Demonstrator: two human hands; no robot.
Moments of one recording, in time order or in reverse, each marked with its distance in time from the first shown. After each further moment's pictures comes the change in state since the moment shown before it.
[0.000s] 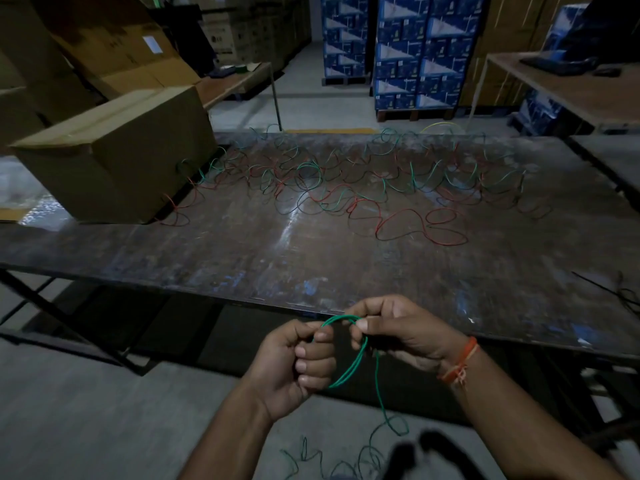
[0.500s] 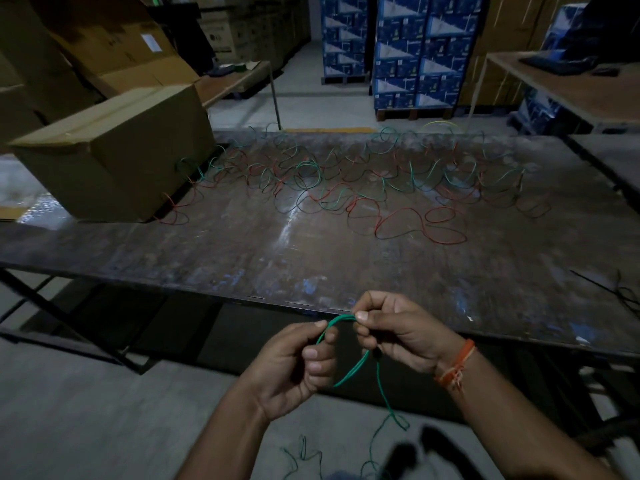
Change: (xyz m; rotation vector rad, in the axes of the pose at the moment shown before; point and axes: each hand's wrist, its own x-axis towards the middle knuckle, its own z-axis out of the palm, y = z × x) left_hand -0.002 -0.006 0.004 0.137 0.124 0.073; right_hand 0.003 0.007 0.001 0.136 0.066 -0.054
